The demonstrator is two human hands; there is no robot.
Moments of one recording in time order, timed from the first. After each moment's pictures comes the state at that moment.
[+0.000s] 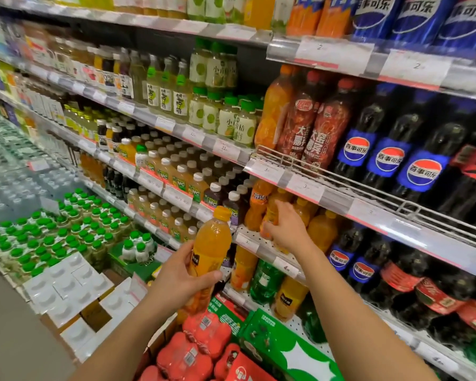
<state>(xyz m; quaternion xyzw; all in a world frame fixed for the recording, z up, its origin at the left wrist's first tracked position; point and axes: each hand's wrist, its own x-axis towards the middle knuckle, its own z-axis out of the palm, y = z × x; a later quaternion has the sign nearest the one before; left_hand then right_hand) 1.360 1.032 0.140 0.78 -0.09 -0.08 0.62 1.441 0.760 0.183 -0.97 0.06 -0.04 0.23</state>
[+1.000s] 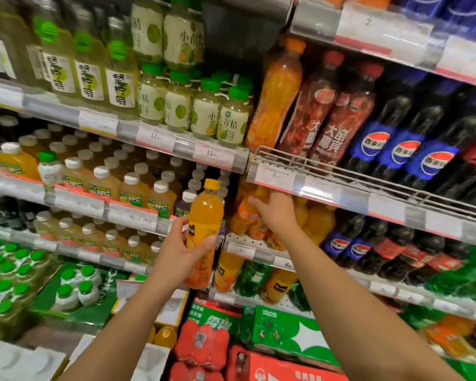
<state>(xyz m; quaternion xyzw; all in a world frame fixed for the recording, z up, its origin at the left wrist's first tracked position) 1.583 1.062 0.118 0.72 -0.18 -0.18 0.65 1.567 0.804 0.162 -0.89 0.31 -0.15 0.30</state>
